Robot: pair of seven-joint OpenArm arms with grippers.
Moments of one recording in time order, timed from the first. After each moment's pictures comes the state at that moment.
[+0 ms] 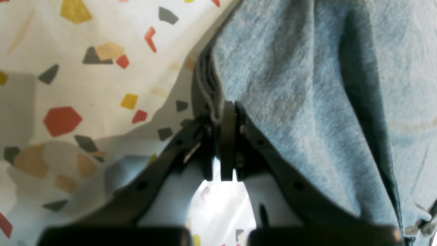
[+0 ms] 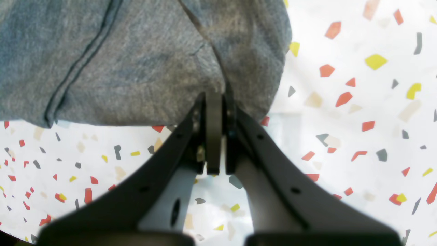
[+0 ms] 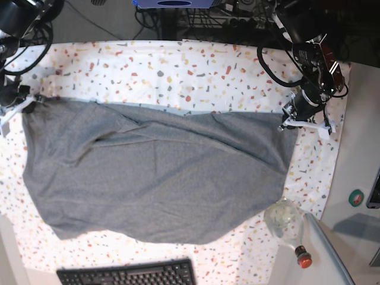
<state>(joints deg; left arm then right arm) 0.4 -3.4 -36.4 67.7 -24.1 -11.4 38.5 -3.0 9.5 42.3 74.2 11.0 36.8 -52.8</state>
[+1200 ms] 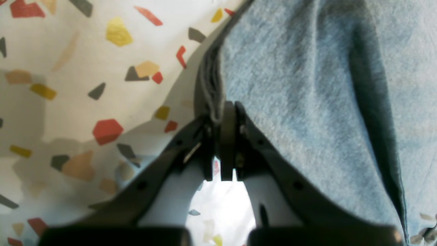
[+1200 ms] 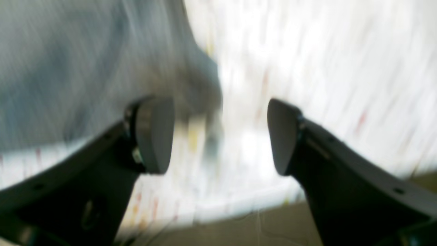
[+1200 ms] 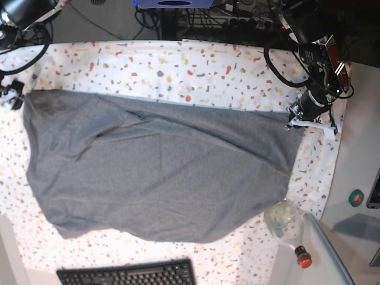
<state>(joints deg) 0.4 -5.2 -36.3 67.7 -23.8 -11.2 38.9 -3.2 -0.3 58.7 93.3 11.2 36.9 -68.4</state>
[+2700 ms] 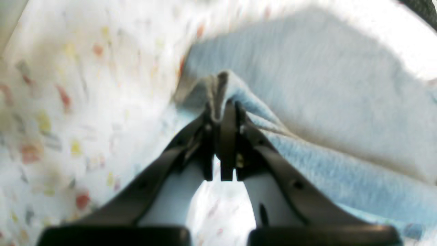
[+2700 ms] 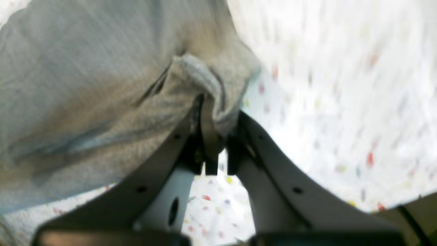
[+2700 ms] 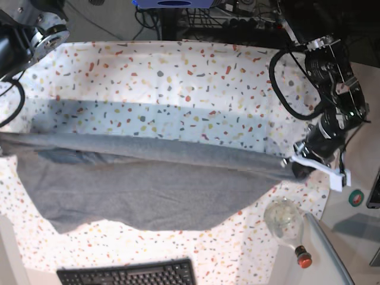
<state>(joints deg) -1.0 -5.1 -27.6 97.4 -24.8 -9.4 52.1 15.6 8.5 56.3 88.8 13.4 26.9 -81.1</state>
